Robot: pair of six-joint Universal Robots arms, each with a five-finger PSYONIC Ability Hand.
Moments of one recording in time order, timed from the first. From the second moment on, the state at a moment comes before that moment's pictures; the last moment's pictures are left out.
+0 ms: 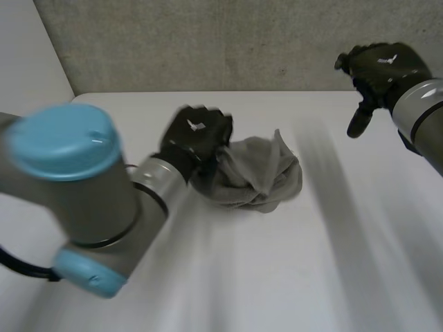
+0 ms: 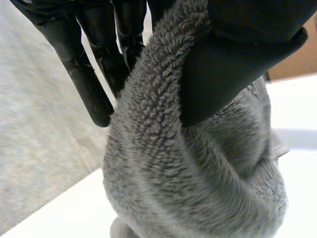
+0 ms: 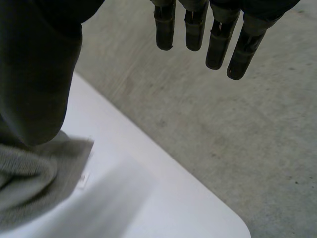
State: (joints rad) left arm 4.02 -1.91 -1.41 3.28 -1.57 3.27; right arm 1.90 -1.29 1.19 0.21 1.53 2.76; left_hand 1.17 1.20 1.21 1.21 1.01; right_hand 0.23 0.26 0.25 0.28 0.07
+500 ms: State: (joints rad) left arm 4.17 -1.50 -2.06 3.32 -1.58 3.01; right arm 2.04 -0.98 1.20 0.05 1.34 2.90; left_hand 1.13 1.13 1.12 1.12 0.96; right_hand 0.23 0.26 0.25 0.28 0.07
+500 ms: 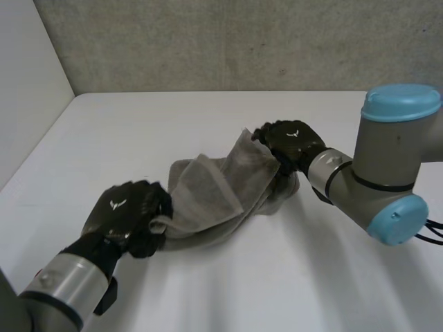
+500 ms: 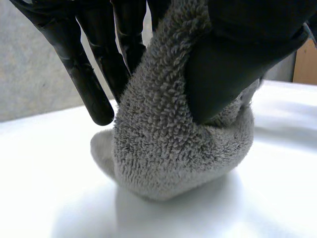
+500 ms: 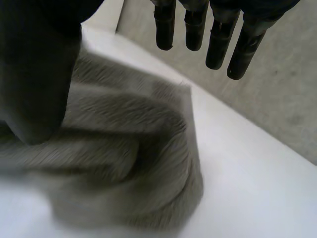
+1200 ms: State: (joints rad) left arm 4.45 -1.34 -2.00 3.34 -1.53 3.02; right arm 2.10 -0.60 0.11 0.44 1.39 2.93; left_hand 1.17 1.21 1.21 1.21 1.00; right_hand 1.35 1.33 1.33 1.34 1.15
